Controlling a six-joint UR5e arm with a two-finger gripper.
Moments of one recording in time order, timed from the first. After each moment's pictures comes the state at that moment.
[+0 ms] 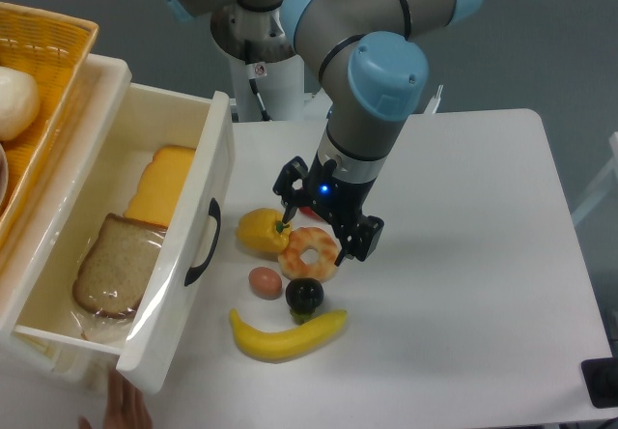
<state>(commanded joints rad) 2.49 -1.86 -1.48 -1.32 1.29 1.18</state>
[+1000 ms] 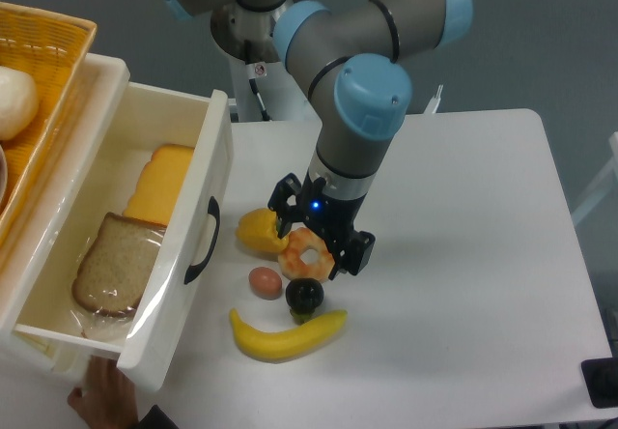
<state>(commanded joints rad) 2.45 -1.91 -1.57 -1.16 1.30 1.13</state>
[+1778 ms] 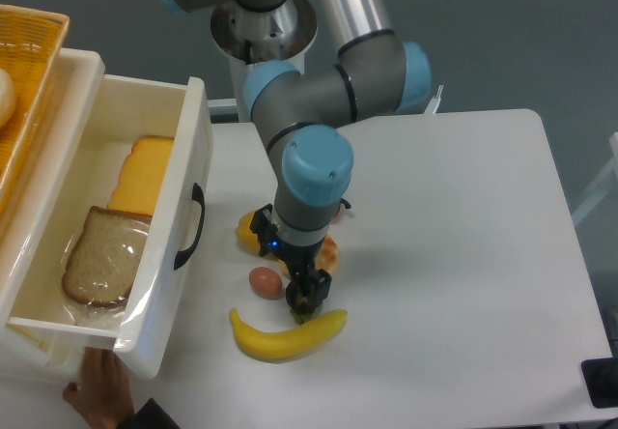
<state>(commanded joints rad) 2.34 -2.02 -1.58 -1.15 1.43 1.41</state>
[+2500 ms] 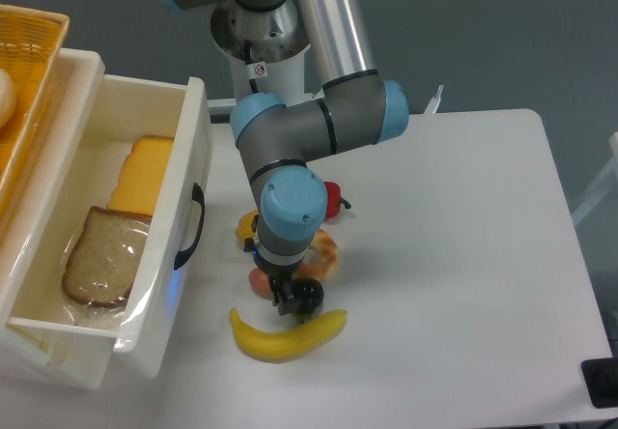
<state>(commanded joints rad) 2.30 -2.08 -1.62 -1.15 1.45 1.59</state>
